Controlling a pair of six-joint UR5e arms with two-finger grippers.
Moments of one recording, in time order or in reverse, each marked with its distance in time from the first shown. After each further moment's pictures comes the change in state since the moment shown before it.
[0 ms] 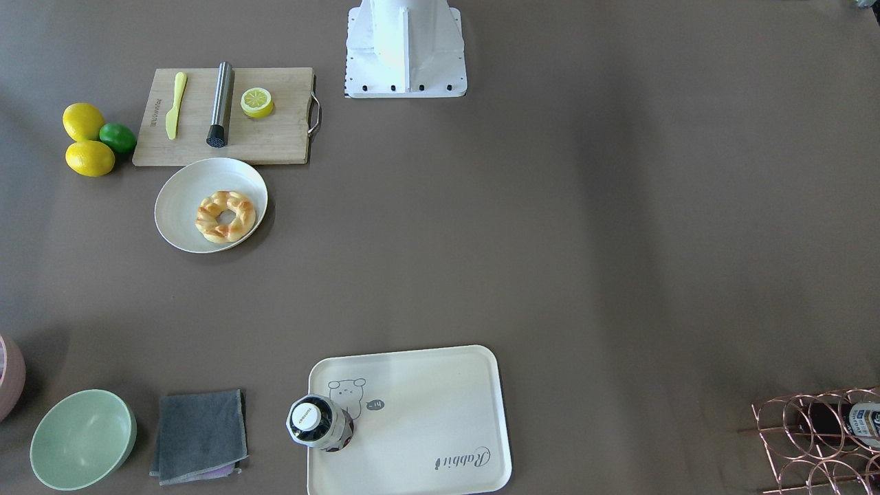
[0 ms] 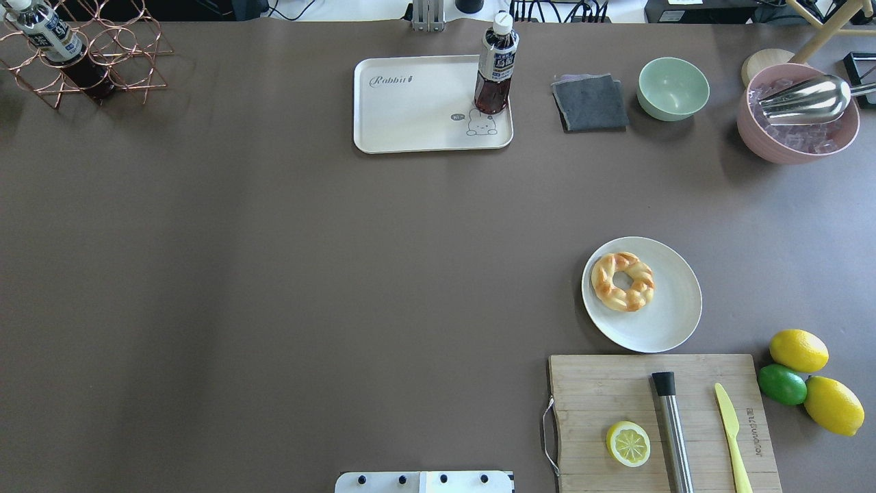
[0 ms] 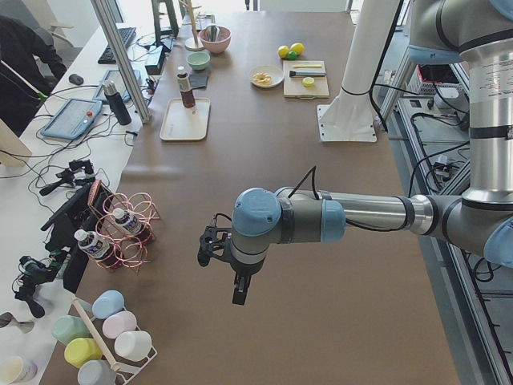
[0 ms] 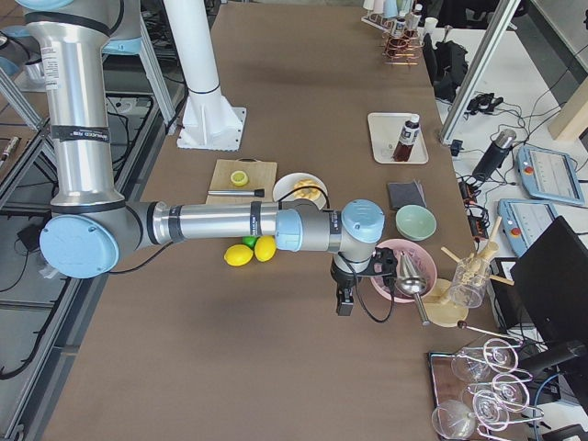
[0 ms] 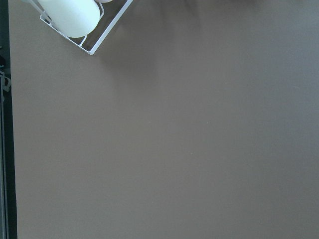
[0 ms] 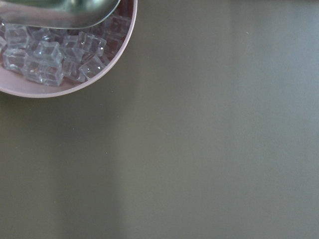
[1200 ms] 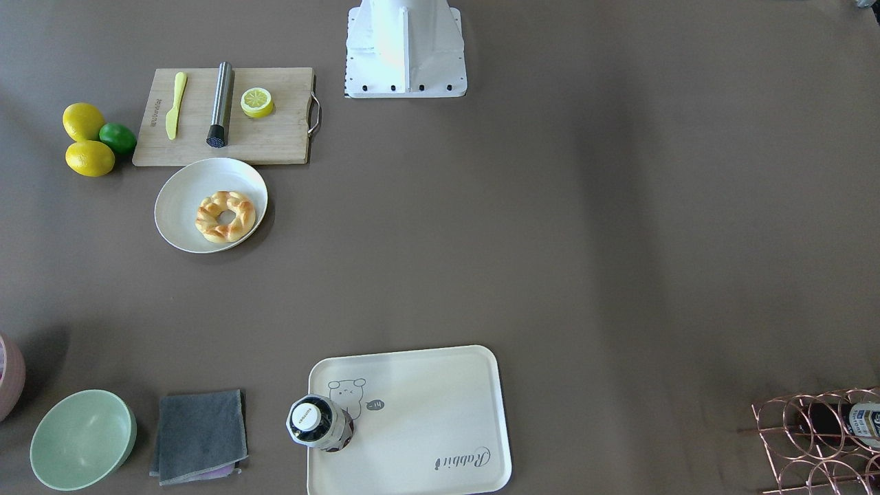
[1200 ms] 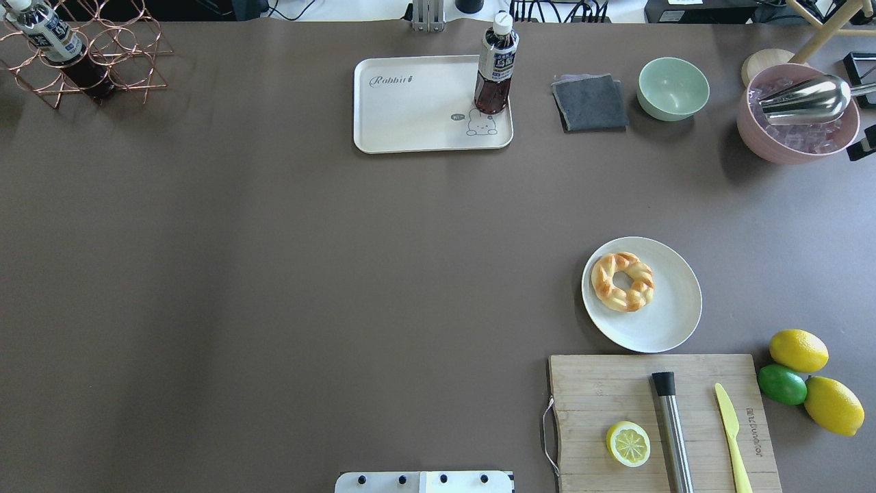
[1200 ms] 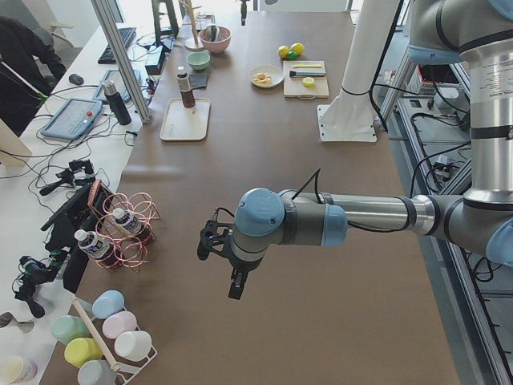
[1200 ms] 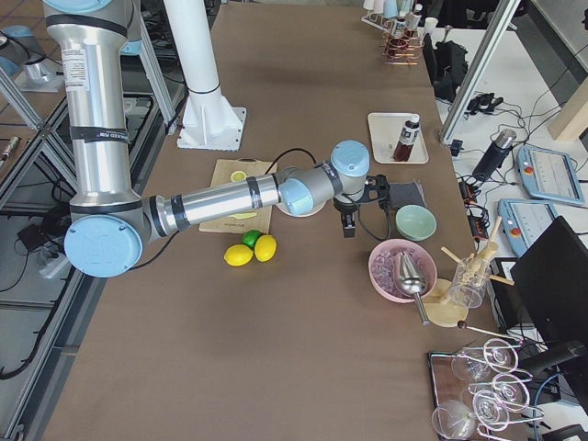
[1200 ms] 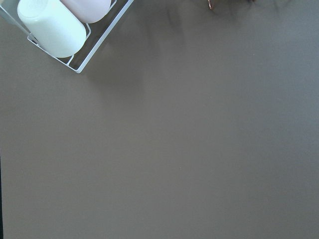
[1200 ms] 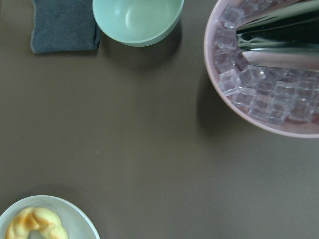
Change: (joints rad) left arm 0.003 0.013 0.006 -0.090 -0.051 -0.009; right arm -0.233 -0.005 0.172 0.335 0.152 0.440
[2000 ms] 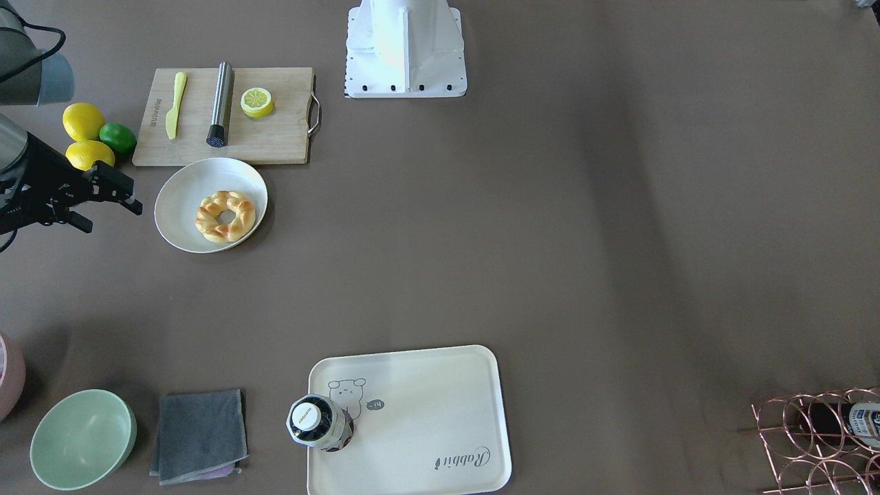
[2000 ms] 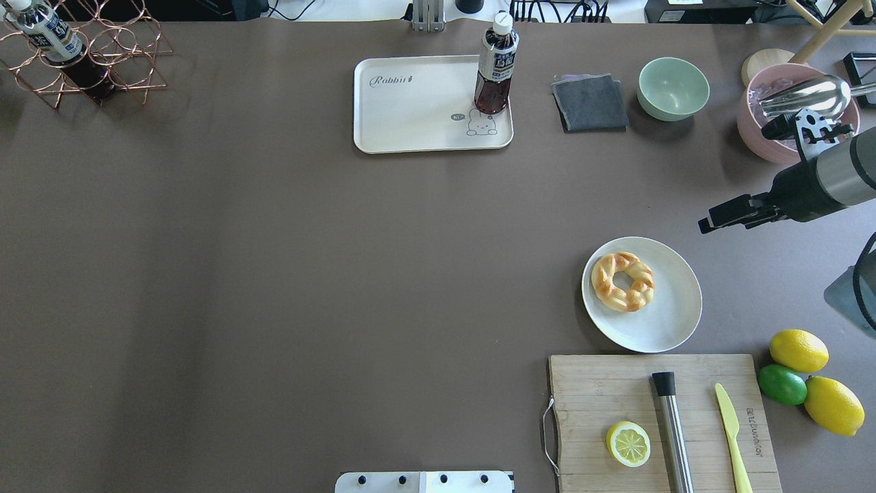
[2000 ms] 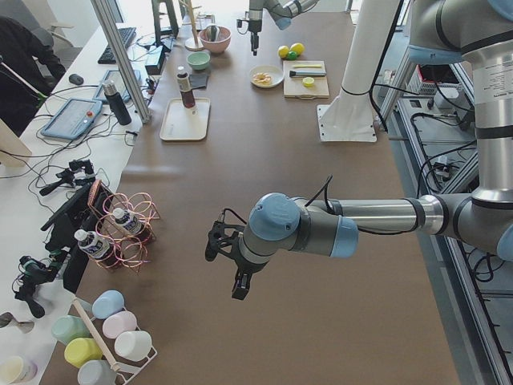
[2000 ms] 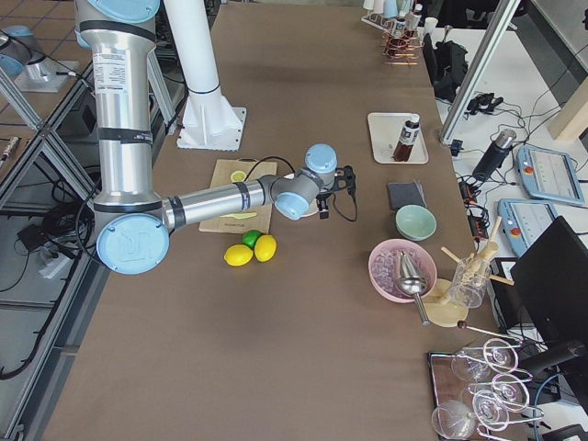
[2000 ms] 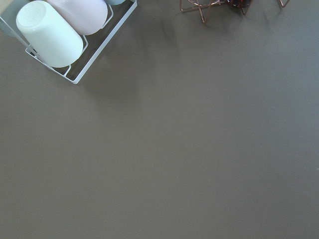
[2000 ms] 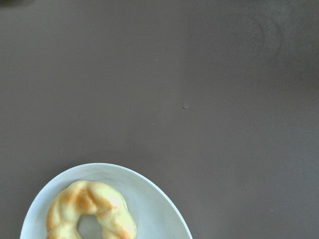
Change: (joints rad) left arm 0.000 0.052 0.004 -0.167 -0.016 -0.102; right arm -0.343 -0.033 -0.055 0.434 -0.125 0.366
